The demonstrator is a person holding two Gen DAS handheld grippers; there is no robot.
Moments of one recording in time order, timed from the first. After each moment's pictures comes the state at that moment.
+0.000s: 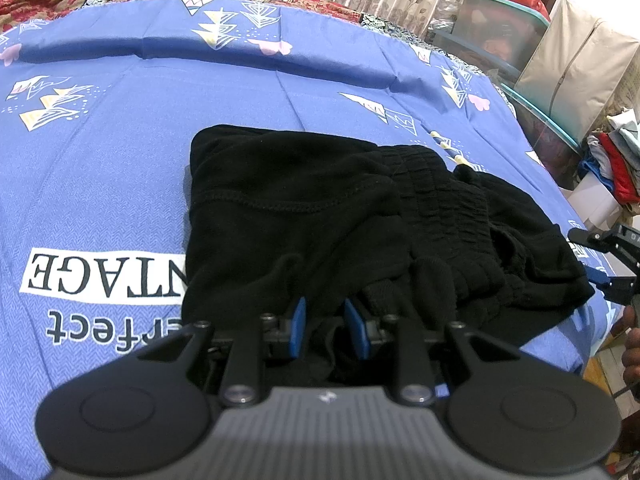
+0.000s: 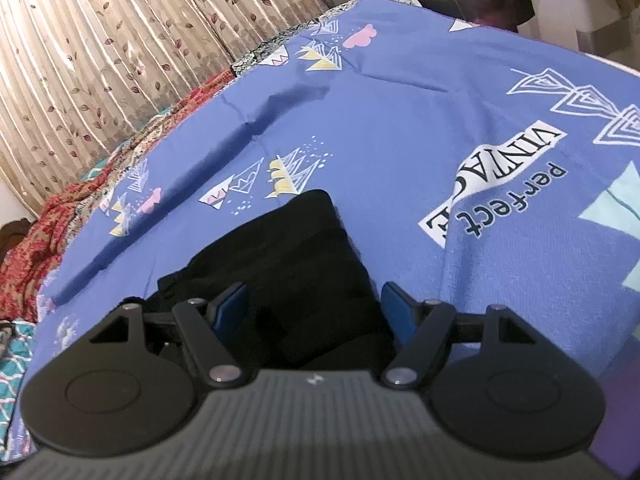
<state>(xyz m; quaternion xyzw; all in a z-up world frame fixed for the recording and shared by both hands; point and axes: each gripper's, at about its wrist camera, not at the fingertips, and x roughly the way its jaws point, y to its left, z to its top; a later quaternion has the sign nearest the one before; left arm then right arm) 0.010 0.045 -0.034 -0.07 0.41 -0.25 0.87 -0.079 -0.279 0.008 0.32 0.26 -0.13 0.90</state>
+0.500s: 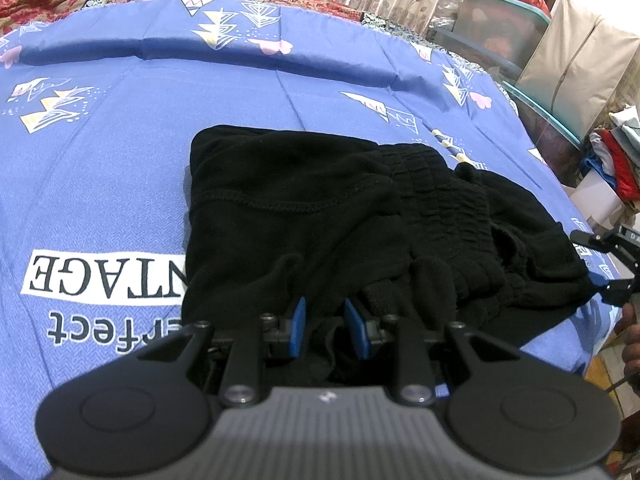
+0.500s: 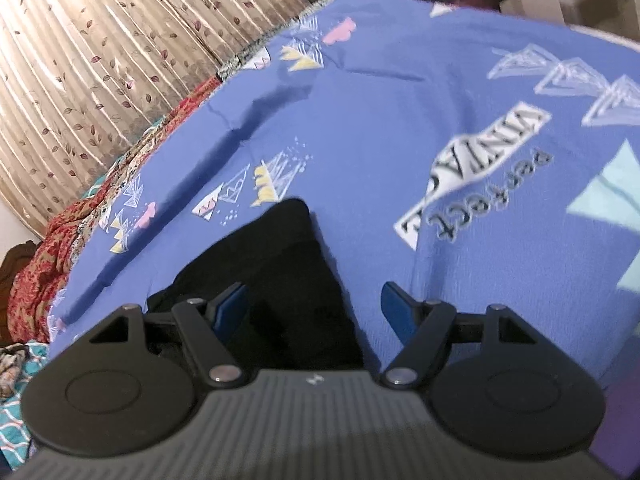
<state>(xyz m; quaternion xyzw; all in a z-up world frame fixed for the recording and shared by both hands) 0.010 0.041 -0.033 -0.07 0.41 -0.25 0.87 -0.082 -0.300 -0.004 0.36 0.26 -0.13 0.89</state>
